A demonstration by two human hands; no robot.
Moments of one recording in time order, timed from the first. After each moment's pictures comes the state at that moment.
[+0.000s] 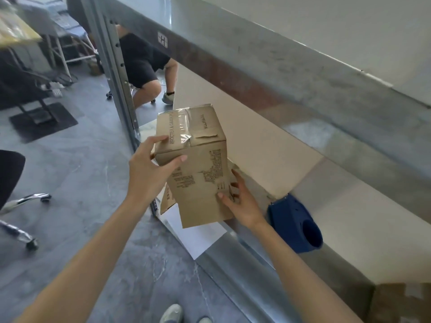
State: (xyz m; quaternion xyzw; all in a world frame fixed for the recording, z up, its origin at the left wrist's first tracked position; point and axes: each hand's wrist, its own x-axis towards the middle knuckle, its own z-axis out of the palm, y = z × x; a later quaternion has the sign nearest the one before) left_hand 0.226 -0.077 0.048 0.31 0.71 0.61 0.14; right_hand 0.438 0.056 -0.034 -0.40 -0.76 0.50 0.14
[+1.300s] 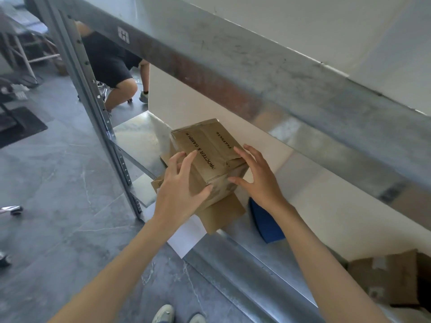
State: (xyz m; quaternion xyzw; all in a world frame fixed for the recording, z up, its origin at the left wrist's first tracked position) left_hand 0.319 -0.052 0.024 0.51 0.74 0.43 0.08; right_hand 0.495 0.094 0.042 -0.36 -0.88 0.25 0.20
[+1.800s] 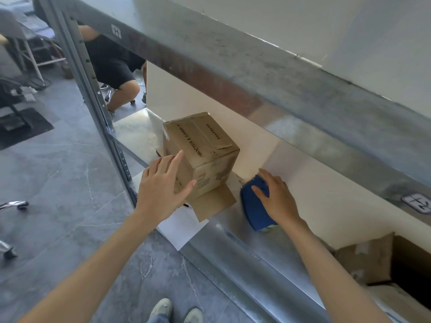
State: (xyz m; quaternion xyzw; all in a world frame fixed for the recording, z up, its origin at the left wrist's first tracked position) left_hand 0.326 -0.082 0.023 0.55 0.79 0.26 -0.06; right_hand 0.590 0.081 0.005 -0.49 -0.83 0.22 0.14
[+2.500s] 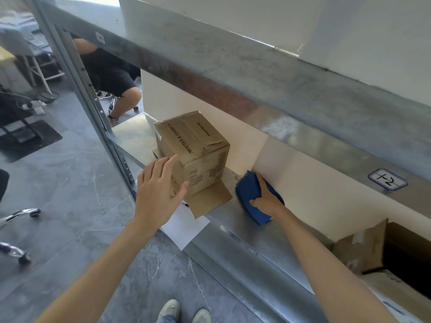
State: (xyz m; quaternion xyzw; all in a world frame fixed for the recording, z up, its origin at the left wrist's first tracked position) left_hand 0.353 -0.090 0.021 0.54 0.79 0.30 -0.09; right_hand 0.598 0.101 -0.032 -0.55 -0.73 0.42 0.01
